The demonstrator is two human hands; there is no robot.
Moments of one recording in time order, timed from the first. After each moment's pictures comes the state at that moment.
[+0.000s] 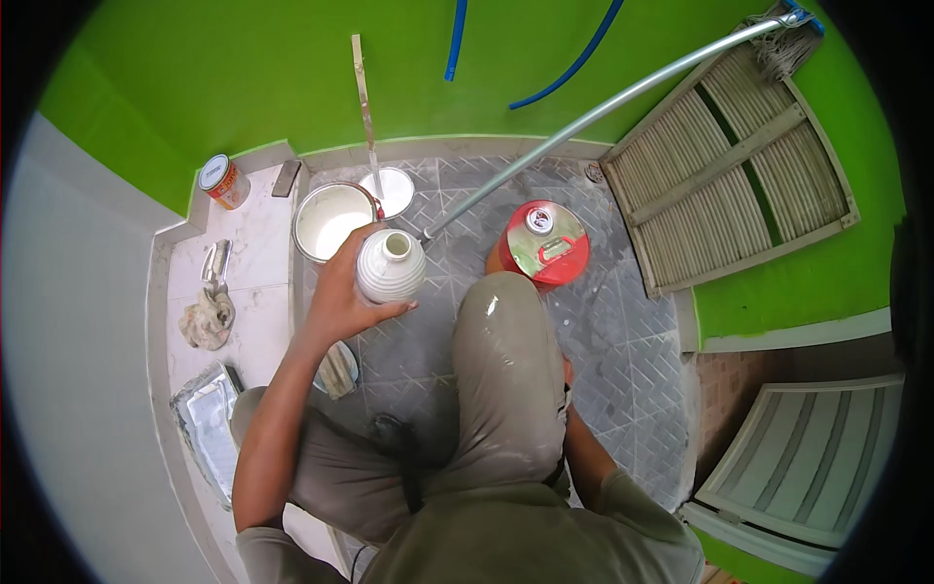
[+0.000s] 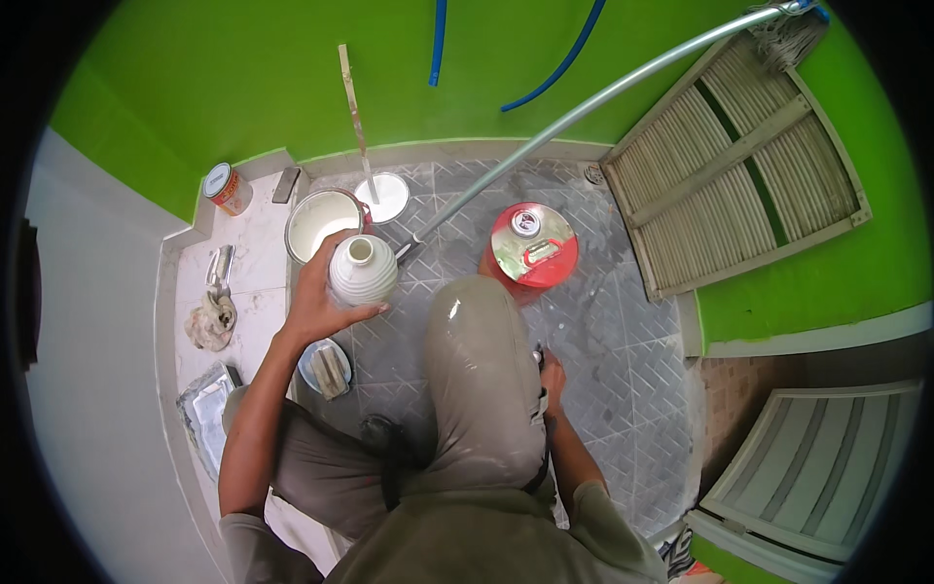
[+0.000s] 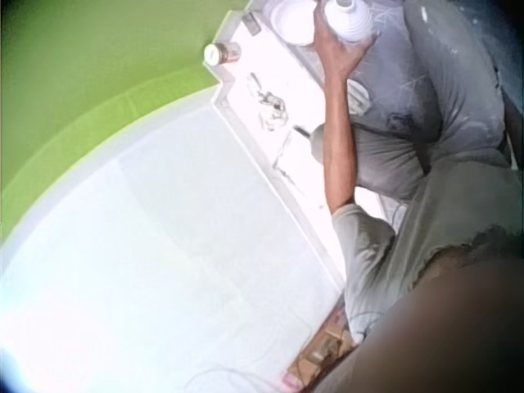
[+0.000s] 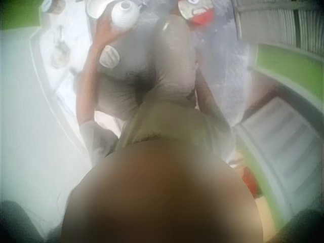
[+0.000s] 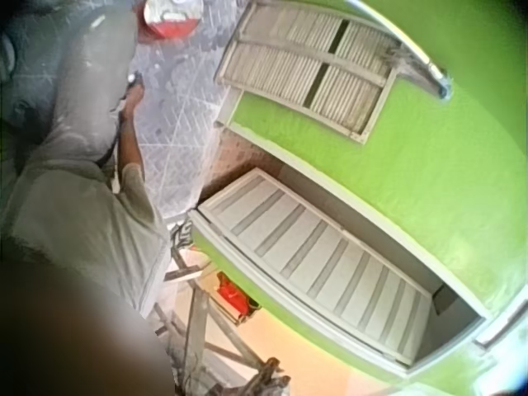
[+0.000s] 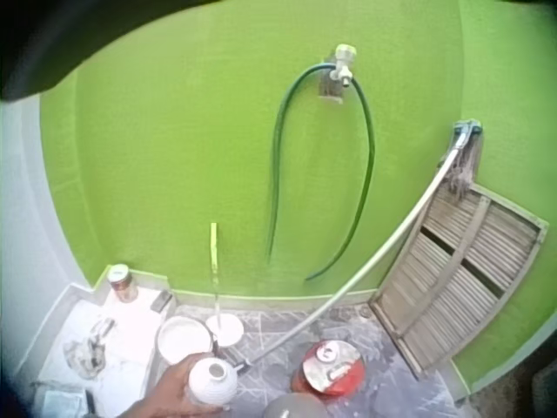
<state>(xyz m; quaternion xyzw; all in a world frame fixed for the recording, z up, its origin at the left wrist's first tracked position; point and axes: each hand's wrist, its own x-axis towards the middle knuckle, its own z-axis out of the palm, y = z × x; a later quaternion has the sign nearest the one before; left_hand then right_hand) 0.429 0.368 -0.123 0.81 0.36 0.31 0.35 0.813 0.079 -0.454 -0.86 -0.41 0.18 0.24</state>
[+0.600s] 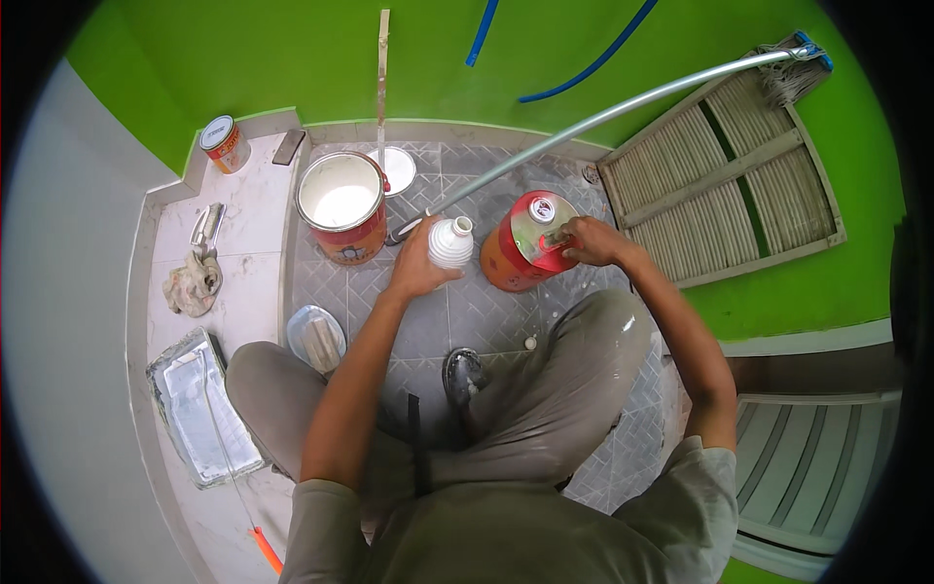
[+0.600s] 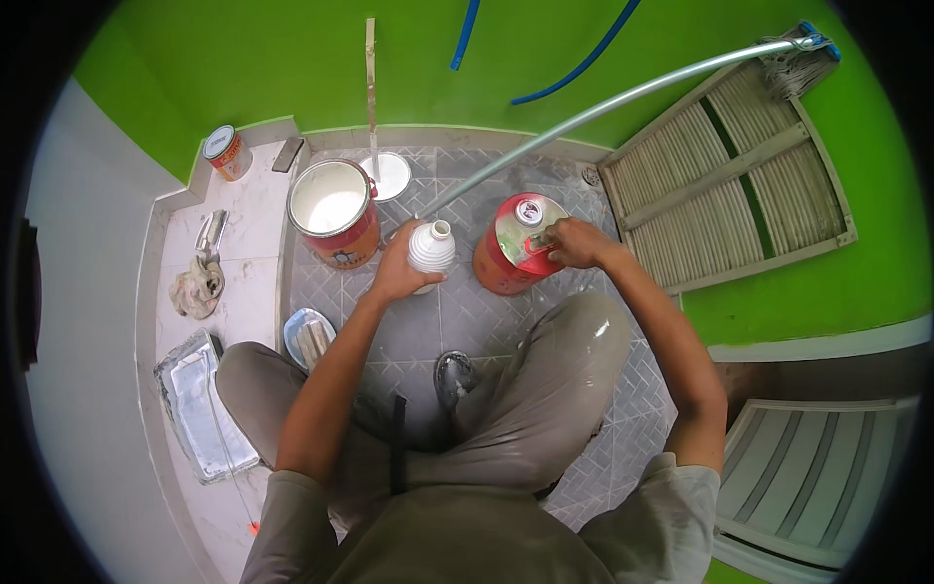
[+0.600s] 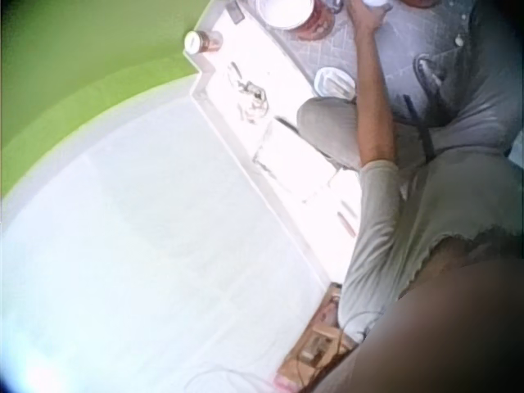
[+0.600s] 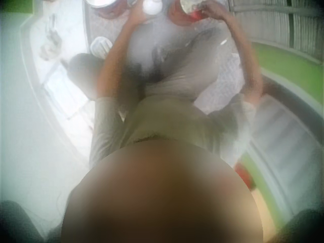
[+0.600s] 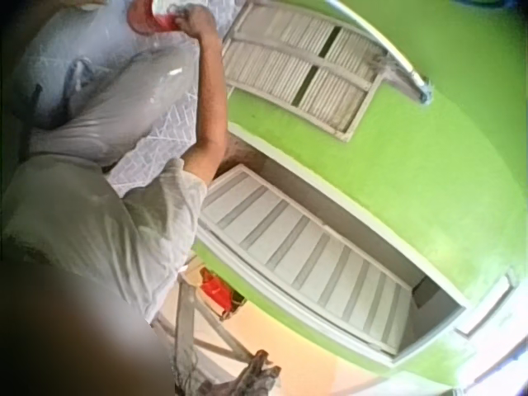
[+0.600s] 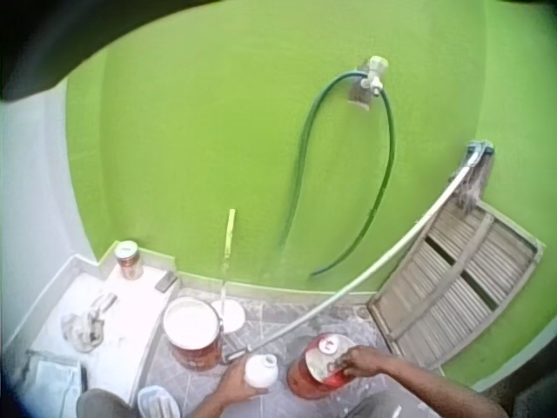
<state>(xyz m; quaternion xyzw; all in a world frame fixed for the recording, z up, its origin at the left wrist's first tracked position) 0.515 0.372 -0.285 0.74 0.41 0.34 0.41 0.898 0.323 -0.167 -0.57 -0.81 0.17 -0.03</state>
